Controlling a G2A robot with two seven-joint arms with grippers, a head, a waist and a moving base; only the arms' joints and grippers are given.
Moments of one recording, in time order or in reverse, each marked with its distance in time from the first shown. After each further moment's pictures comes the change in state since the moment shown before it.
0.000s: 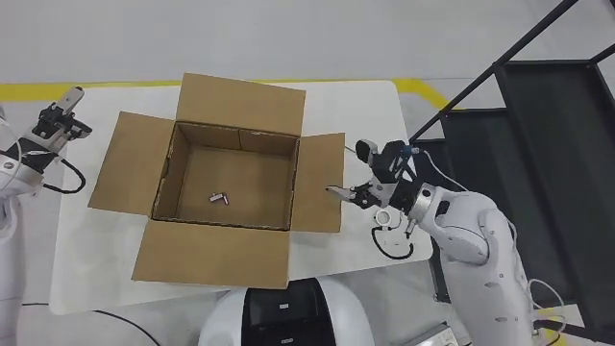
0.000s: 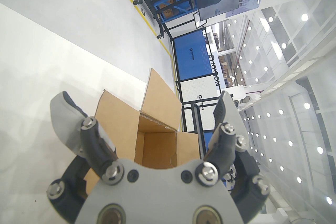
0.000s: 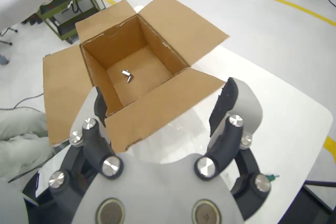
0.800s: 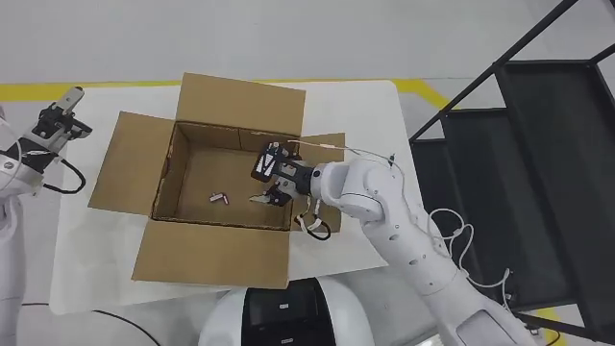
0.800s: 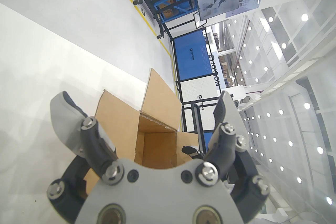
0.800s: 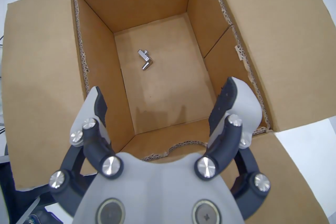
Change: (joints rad) left arm 0.000 0.000 0.000 0.000 0.000 0.000 0.000; right arm 0.423 -0.043 -0.504 0.325 -0.165 0.165 0.159
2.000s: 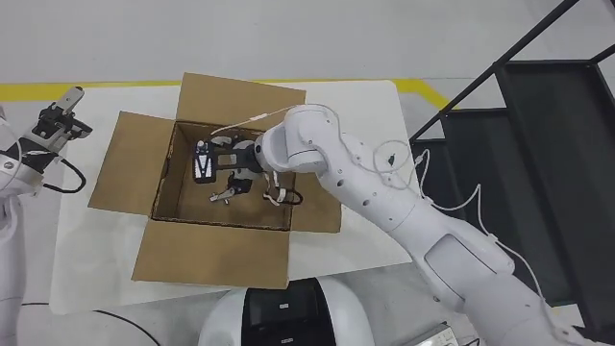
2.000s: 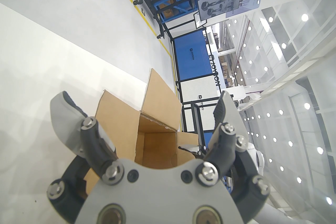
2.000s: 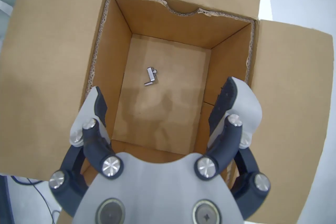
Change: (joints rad) left arm 0.000 0.000 0.000 0.000 0.000 0.000 0.000; right arm 0.562 -0.131 -0.386 0.454 0.107 -0.235 -0.006
